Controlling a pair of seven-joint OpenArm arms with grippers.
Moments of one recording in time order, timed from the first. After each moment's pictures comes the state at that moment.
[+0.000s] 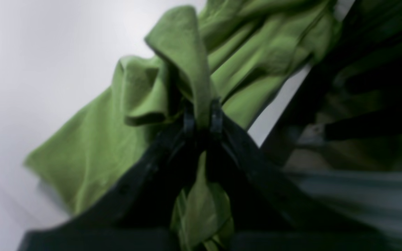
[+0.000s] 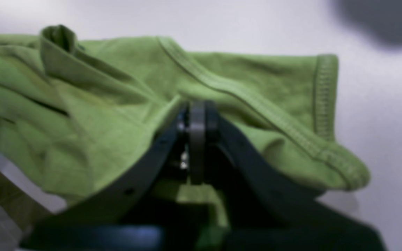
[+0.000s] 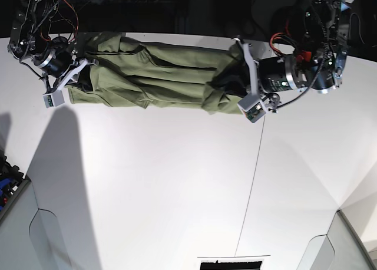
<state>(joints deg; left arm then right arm) 11.9 -19.2 1.8 113.1 -47.4 -37.0 62.7 -12.8 11.6 20.5 90.0 36.7 33.5 -52.8</state>
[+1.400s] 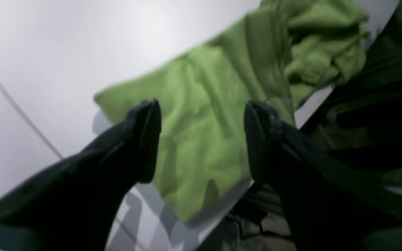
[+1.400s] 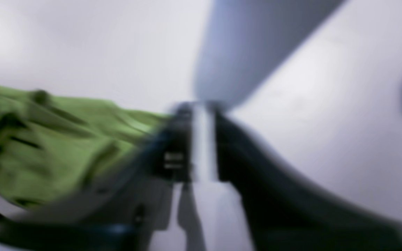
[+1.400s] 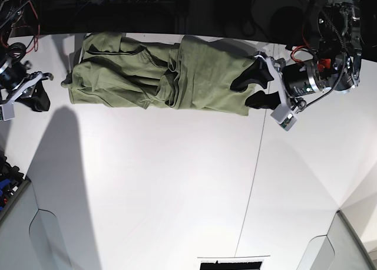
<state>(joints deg) 13.6 -22.2 -8.5 106.3 -53.0 -37.9 63.3 -13.1 20.6 31.9 98.3 40.3 33.1 -55.2</state>
